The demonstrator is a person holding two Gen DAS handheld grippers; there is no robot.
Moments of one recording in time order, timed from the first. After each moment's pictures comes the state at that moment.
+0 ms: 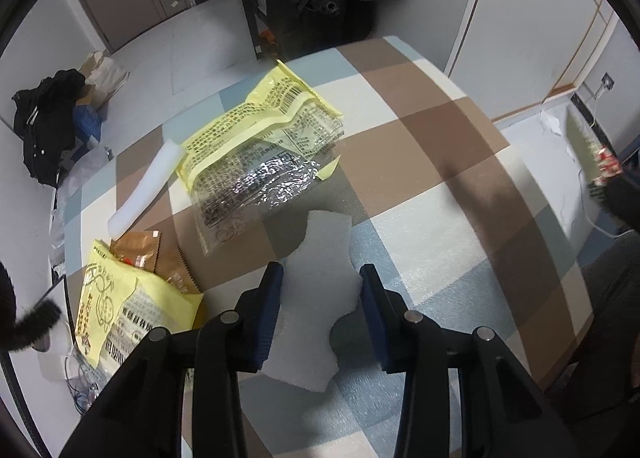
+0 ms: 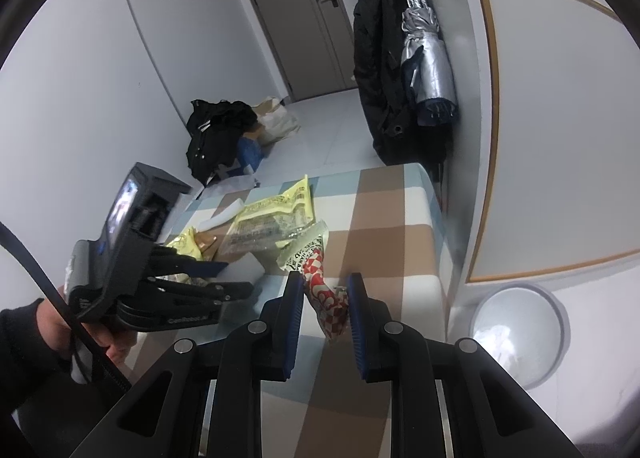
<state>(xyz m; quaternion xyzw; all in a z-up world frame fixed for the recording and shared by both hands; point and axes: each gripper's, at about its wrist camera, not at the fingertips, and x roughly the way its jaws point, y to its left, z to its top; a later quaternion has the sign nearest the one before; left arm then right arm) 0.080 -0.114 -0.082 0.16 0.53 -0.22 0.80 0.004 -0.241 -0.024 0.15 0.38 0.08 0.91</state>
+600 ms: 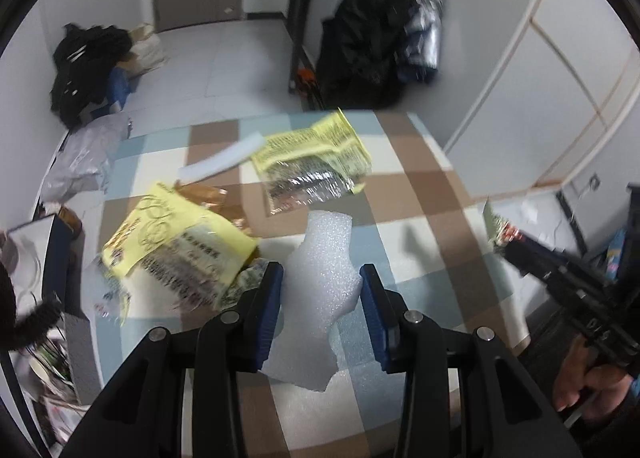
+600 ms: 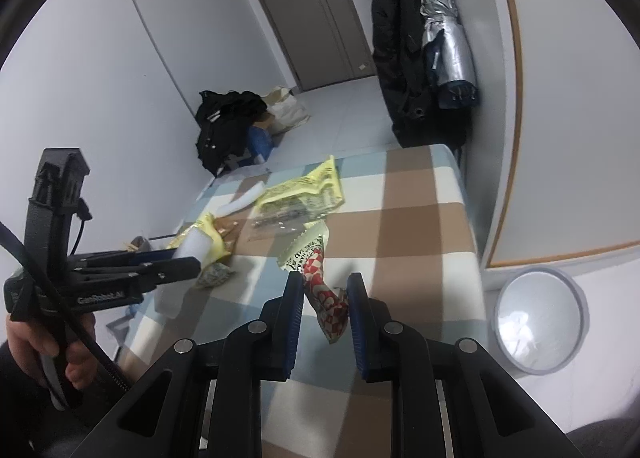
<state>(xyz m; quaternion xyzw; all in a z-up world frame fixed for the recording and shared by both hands) 0.057 -0.052 -0.042 -0.01 0.48 -0.20 0.85 0.001 -0.211 -0.029 0.16 0.39 0.10 0.90</state>
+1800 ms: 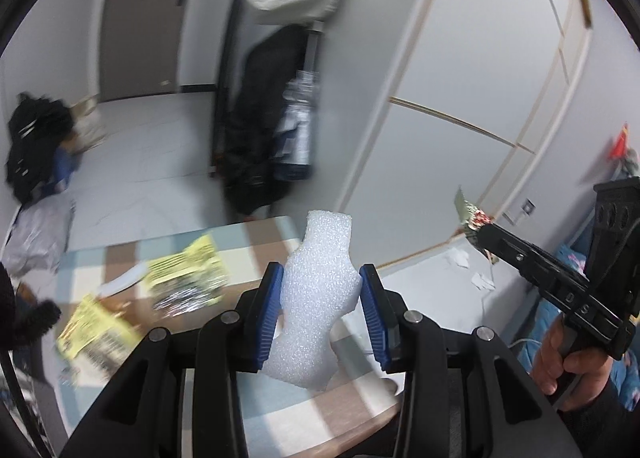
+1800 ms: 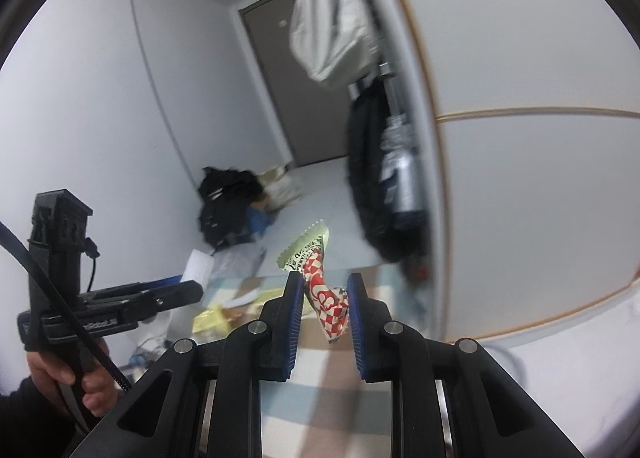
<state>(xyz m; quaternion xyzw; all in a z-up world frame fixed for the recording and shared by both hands) 0.029 -0.140 0.053 -0.02 0.37 -0.33 0.87 -0.047 -0.309 0.098 0.15 0.27 0.06 0.95</state>
